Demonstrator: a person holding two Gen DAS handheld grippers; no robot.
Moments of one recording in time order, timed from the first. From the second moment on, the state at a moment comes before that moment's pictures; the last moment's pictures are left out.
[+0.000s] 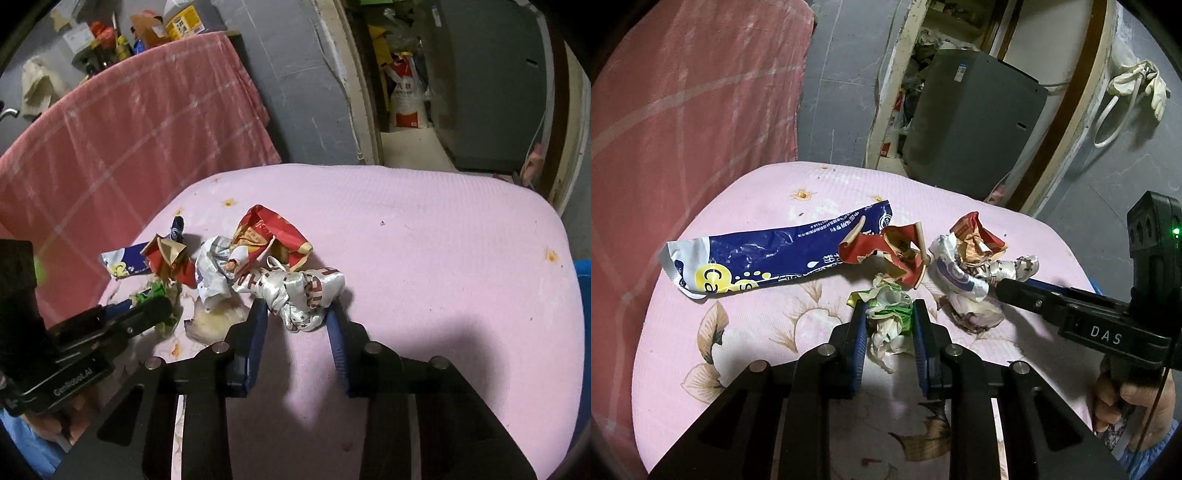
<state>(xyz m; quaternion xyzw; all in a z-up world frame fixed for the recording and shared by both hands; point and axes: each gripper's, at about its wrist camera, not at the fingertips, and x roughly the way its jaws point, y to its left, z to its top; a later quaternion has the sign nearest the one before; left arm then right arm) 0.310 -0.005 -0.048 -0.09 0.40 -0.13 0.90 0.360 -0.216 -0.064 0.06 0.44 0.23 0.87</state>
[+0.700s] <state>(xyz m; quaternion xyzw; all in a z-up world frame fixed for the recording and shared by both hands) 0.253 -0.038 -0.005 -0.07 0.32 -0.14 0.94 0.287 -0.246 -0.017 0.07 0.29 0.23 0.93</state>
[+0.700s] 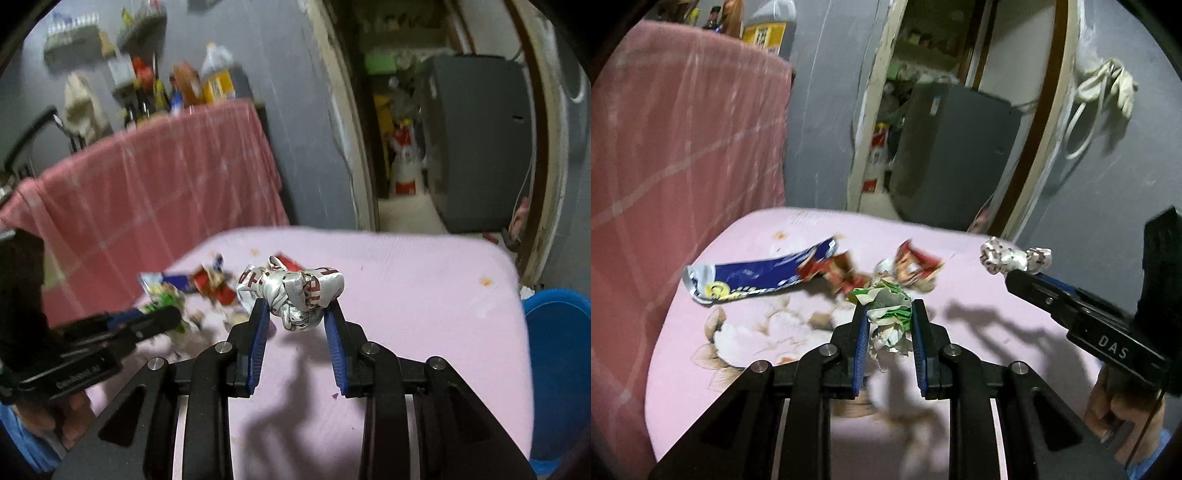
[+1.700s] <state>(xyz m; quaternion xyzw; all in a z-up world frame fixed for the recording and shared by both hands) 0.285 -0.290 0.042 -0.03 0.28 -0.31 0.91 0.220 -0.475 0.008 0.15 0.13 -0.04 0.98</state>
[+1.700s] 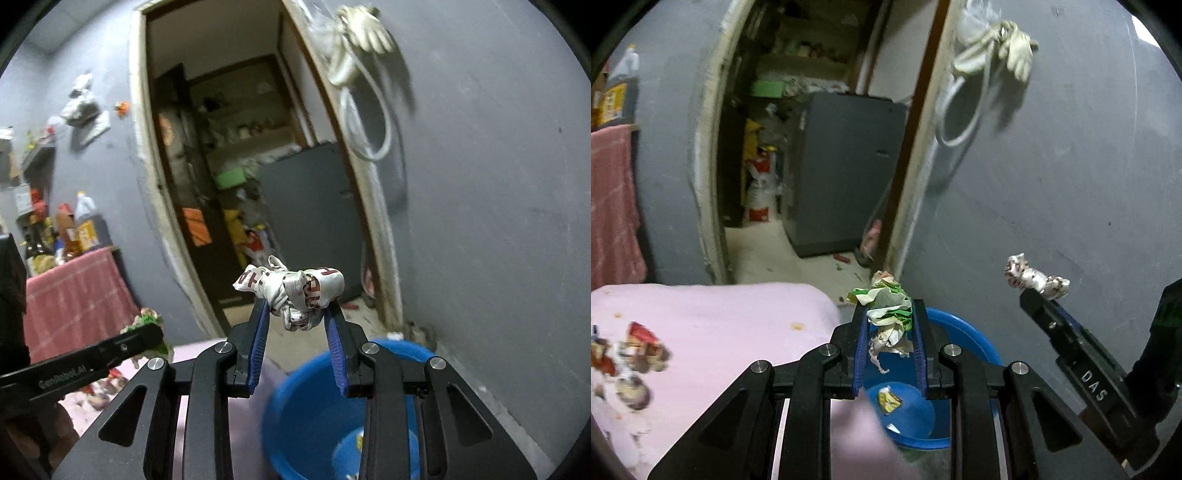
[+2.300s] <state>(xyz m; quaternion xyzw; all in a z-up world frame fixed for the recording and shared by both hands) 0.336 -0.333 -0.017 -0.03 0.39 -0.31 0.87 0.249 -0.495 -0.035 0.17 0.24 -0.06 0.95</state>
